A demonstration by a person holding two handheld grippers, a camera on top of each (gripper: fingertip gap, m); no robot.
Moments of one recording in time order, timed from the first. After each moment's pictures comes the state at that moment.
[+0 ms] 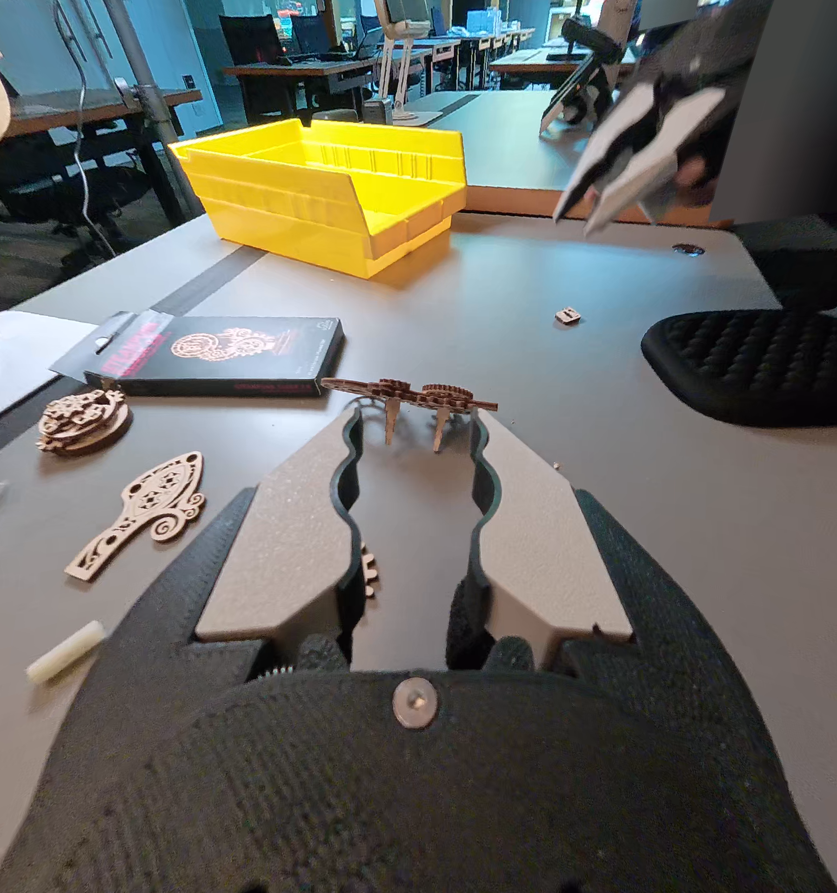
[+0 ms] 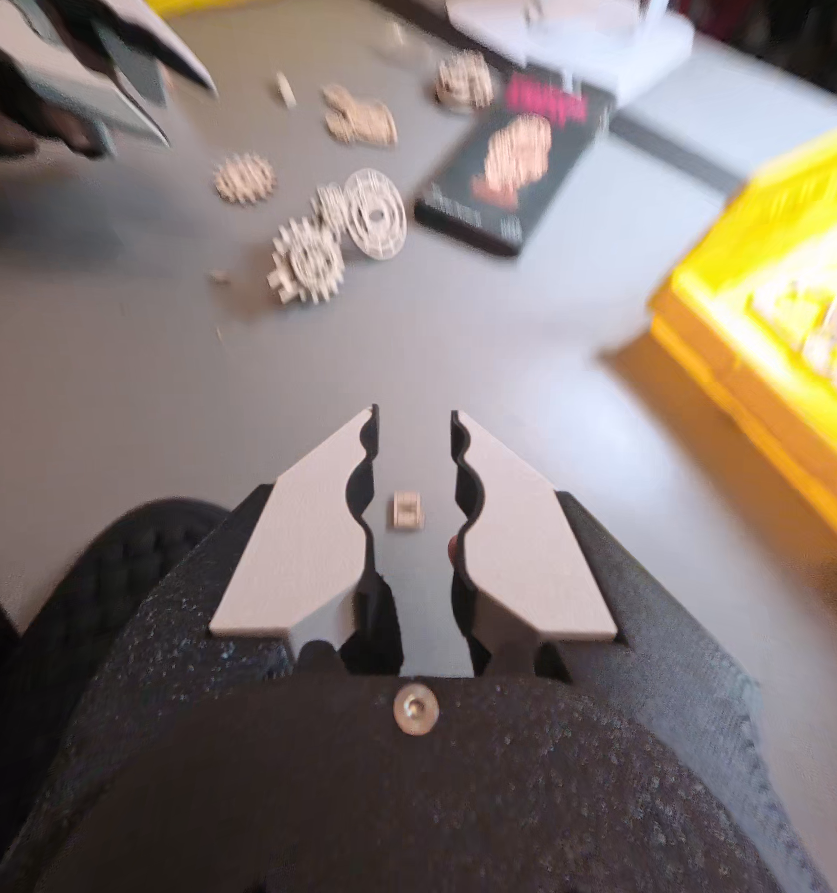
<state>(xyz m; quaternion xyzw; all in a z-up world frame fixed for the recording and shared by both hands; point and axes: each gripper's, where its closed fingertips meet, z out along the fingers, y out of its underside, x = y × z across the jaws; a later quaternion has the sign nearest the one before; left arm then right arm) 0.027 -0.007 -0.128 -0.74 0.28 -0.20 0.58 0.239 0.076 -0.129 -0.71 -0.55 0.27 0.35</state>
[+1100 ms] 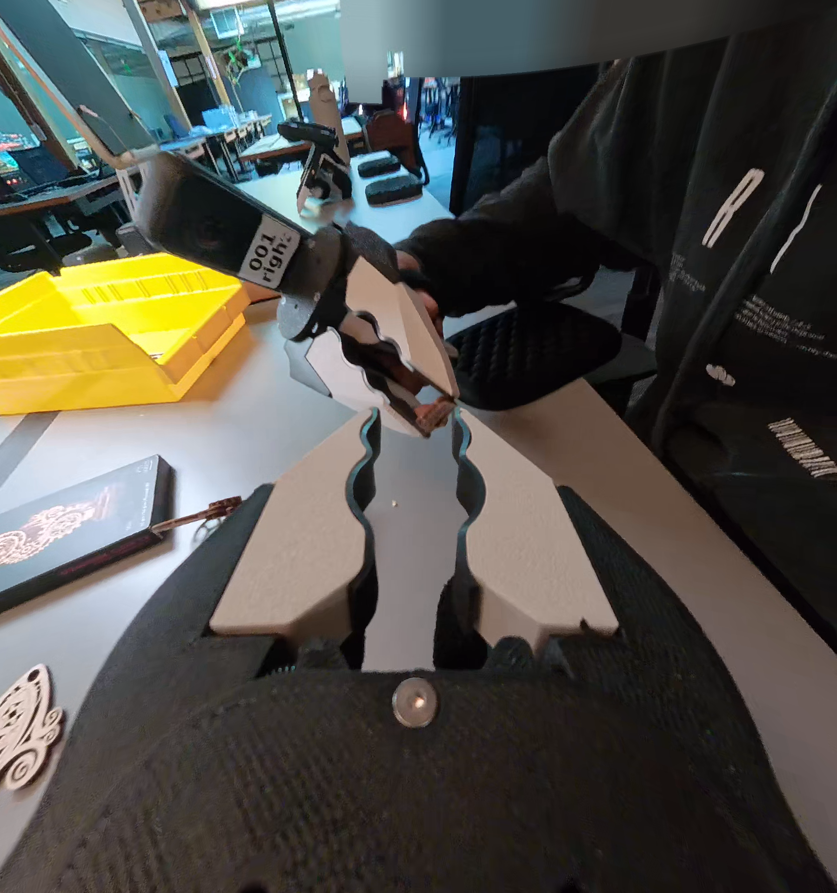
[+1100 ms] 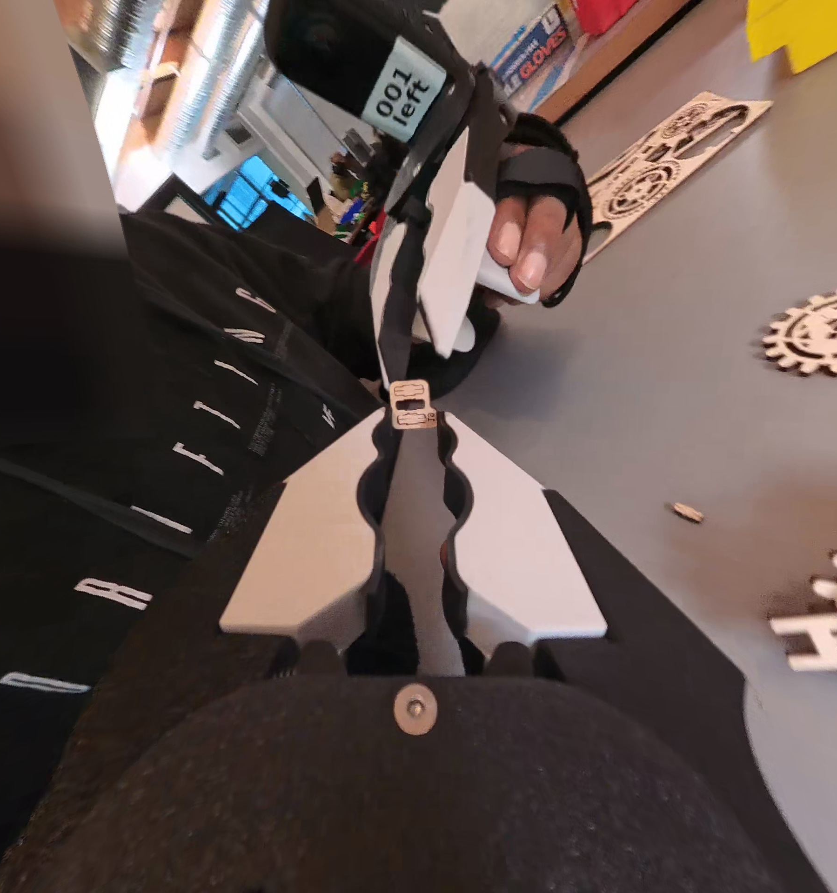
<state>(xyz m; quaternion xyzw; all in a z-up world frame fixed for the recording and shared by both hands) 0.087 -0.087 -0.089 -0.61 0.48 -0.31 0.55 0.087 -0.094 -0.100 -0.49 -0.56 0.66 -0.02</state>
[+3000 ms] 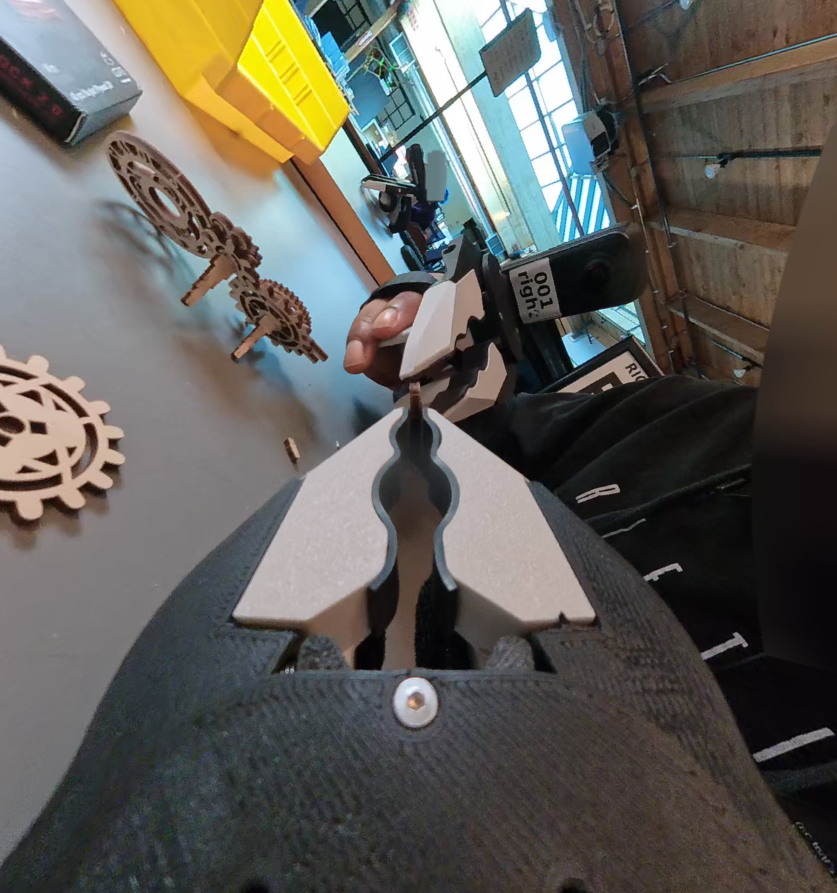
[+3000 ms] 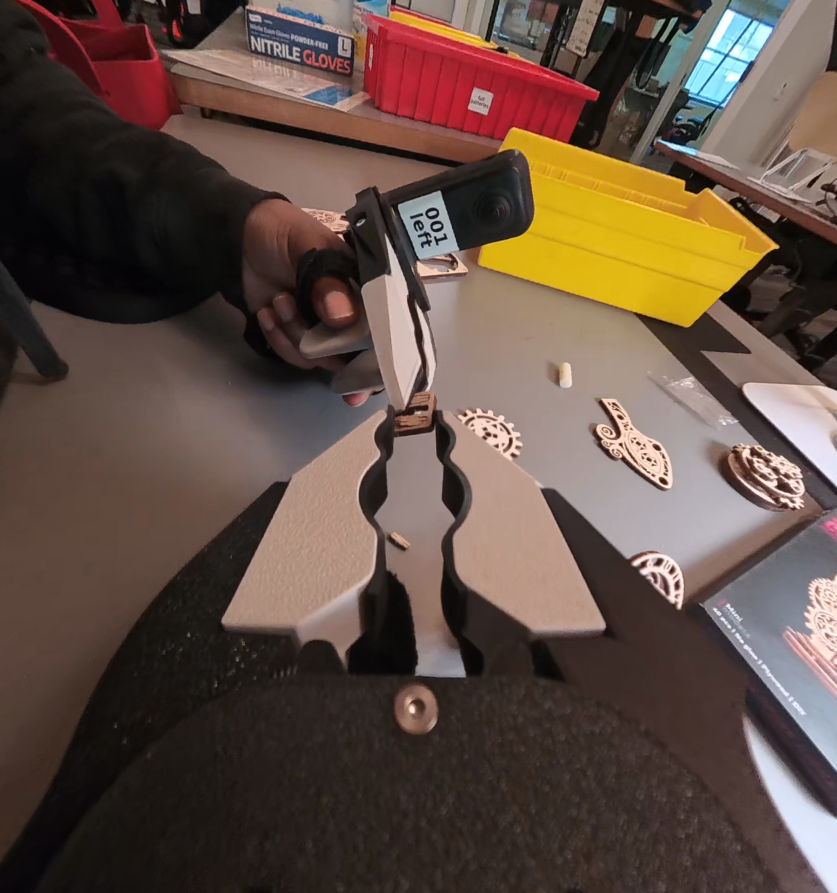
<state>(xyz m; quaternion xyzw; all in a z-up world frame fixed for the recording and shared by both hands) 0.051 -0.046 -0.137 -0.70 0.04 -0.62 0.36 0.041 -0.047 -0.135 -0.40 -0.69 0.44 0.41</state>
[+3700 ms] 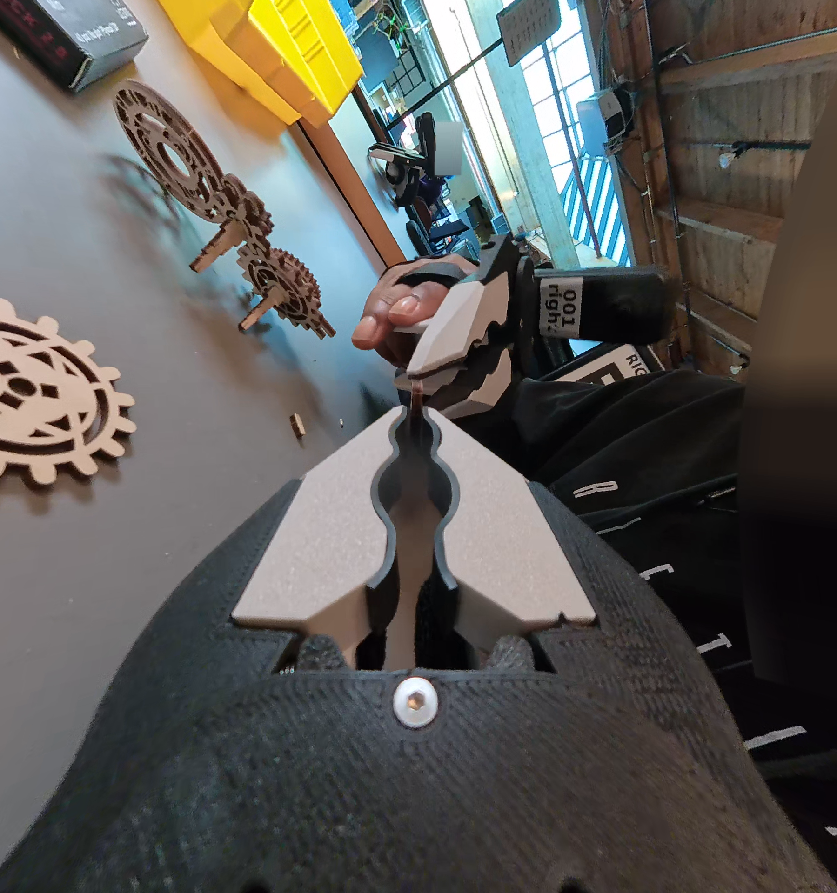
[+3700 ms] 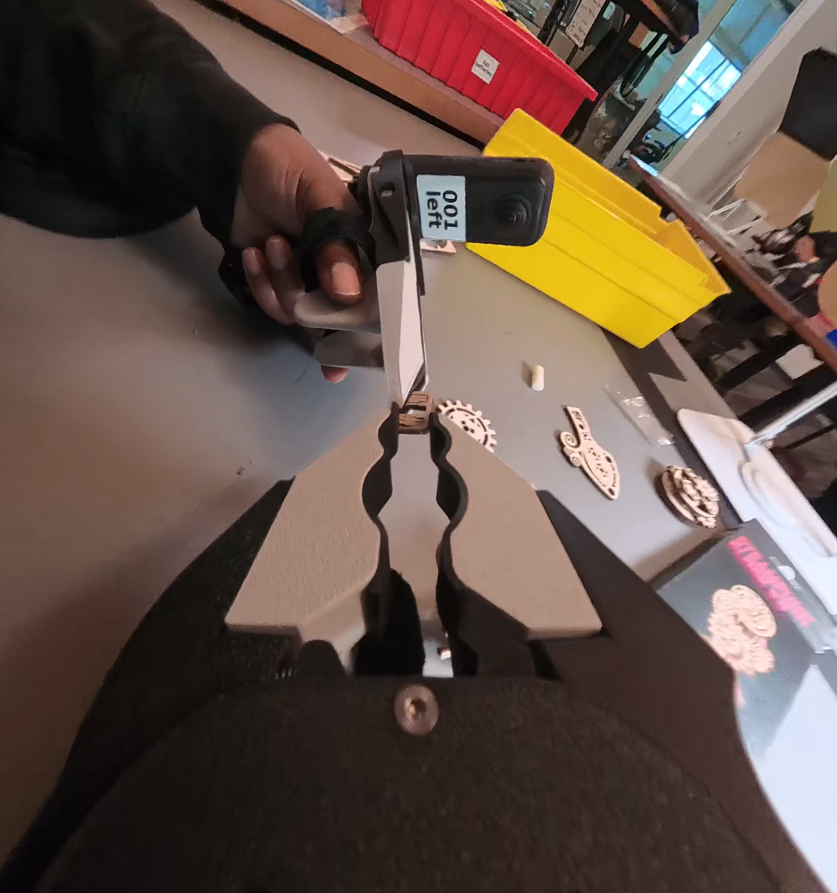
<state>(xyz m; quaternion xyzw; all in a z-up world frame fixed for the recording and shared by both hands) 0.050 -0.051 -0.145 -0.71 0.04 -0.62 0.33 0.040 -0.050 -0.141 -0.36 -0.73 0.36 0.46</state>
